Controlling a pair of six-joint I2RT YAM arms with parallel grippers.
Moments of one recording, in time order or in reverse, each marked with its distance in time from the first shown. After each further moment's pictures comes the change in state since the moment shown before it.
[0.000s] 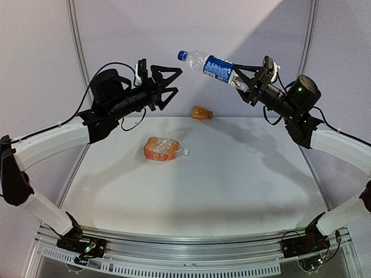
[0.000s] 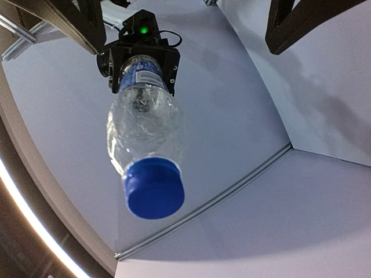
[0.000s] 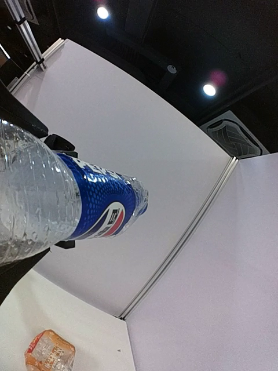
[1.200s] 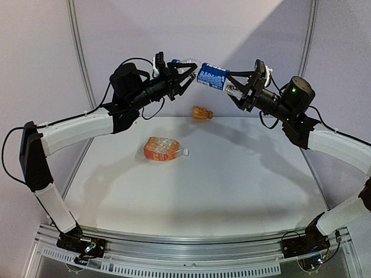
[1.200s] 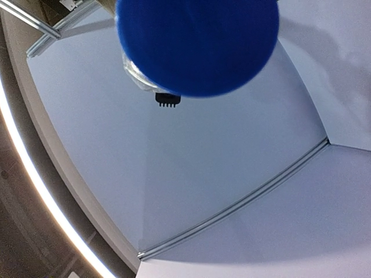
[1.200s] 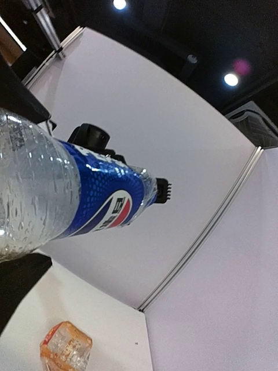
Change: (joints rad) left arm -0.016 0.245 0.212 0.171 0.074 -0.122; right arm 0.023 0.023 0.000 -0.045 -0.074 -0.068
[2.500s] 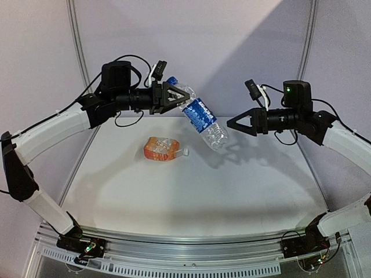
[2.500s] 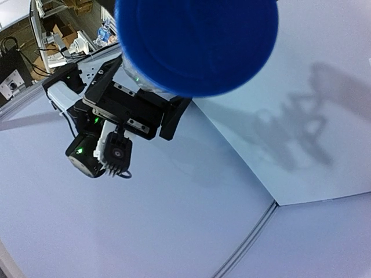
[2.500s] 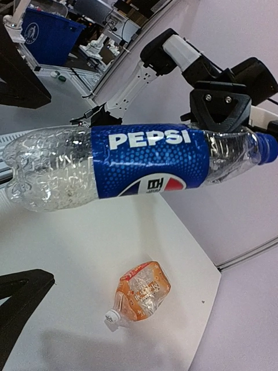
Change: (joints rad) left arm 0.039 -0.184 -0.005 -0.653 0.243 0.503; right arm -0.047 -0.120 0.060 -0.838 -0.280 -0.809
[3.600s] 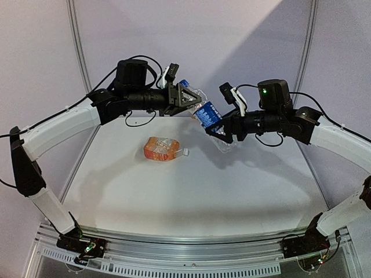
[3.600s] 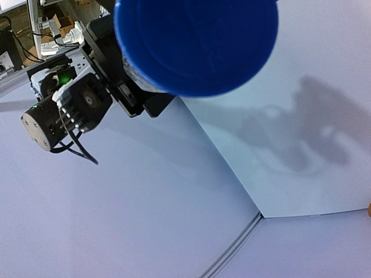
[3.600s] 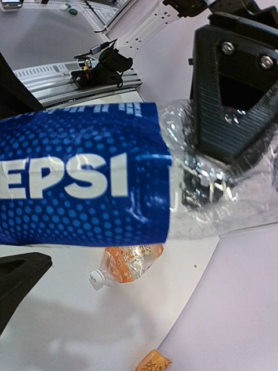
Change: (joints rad) left arm -0.087 0.097 0.131 -0.118 -0.137 -0.025; right arm 0.230 0.119 0.124 -0.077 0.414 -0.213
